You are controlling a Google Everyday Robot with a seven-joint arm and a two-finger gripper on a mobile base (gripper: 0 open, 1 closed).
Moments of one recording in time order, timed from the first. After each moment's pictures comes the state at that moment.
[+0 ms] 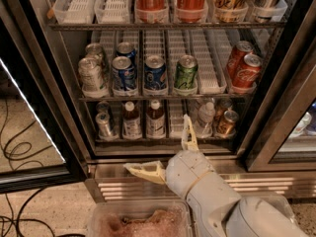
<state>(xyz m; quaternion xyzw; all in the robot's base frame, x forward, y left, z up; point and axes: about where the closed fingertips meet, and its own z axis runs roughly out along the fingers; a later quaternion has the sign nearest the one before) 0.448 -0.009 0.820 -0.31 0.66 0.10 0.67</state>
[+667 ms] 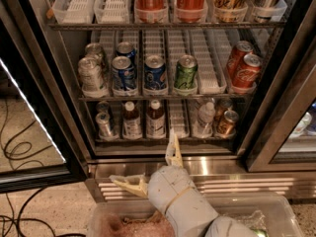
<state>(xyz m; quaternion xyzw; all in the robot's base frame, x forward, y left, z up) 0.434 0.022 0.790 -0.29 0.68 0.10 0.67</state>
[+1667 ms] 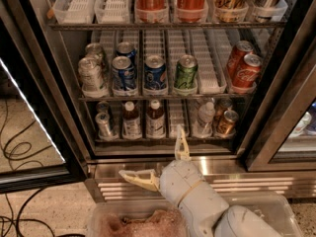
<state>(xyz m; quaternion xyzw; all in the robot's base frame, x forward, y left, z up) 0.448 0.005 0.787 -0.29 0.66 0.13 0.69</state>
